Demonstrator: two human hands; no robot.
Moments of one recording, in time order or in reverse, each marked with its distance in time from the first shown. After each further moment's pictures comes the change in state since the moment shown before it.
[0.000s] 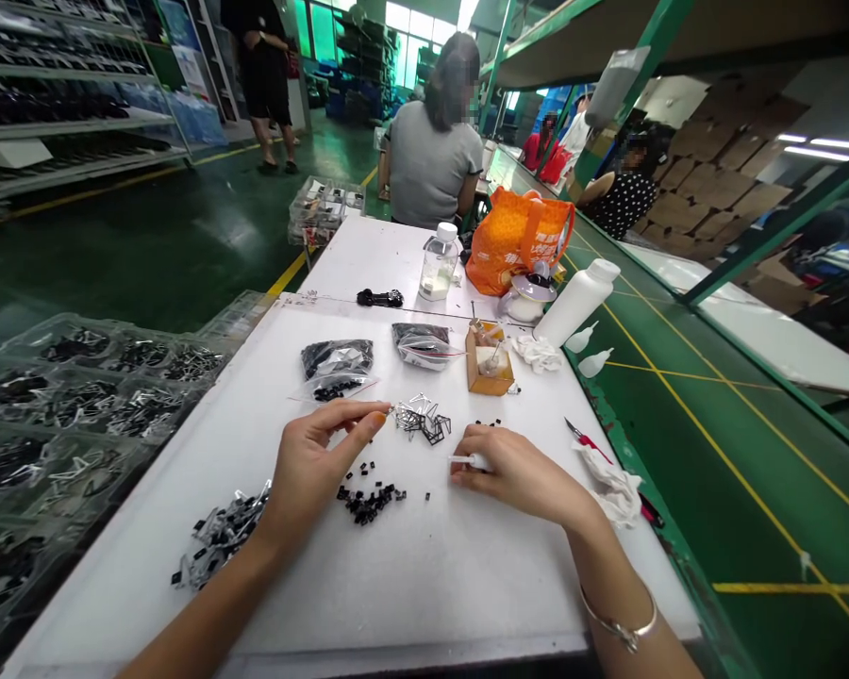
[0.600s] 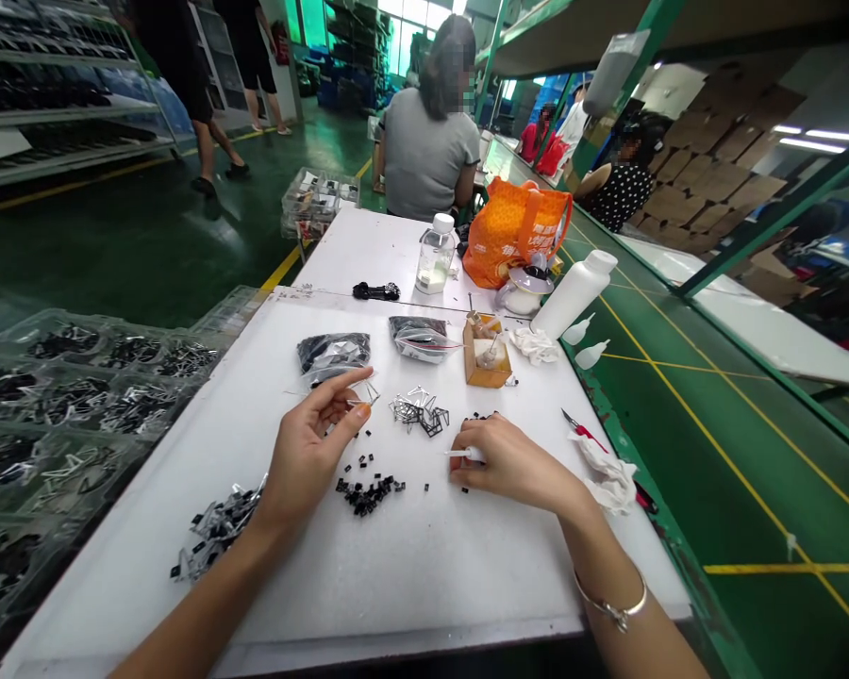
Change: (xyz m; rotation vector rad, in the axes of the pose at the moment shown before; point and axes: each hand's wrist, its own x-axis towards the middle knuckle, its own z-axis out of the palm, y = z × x) left_hand 0.001 0.002 -0.001 -0.079 0.000 -0.028; right_hand 0.002 -0.003 0.005 0.114 0.025 -0.028
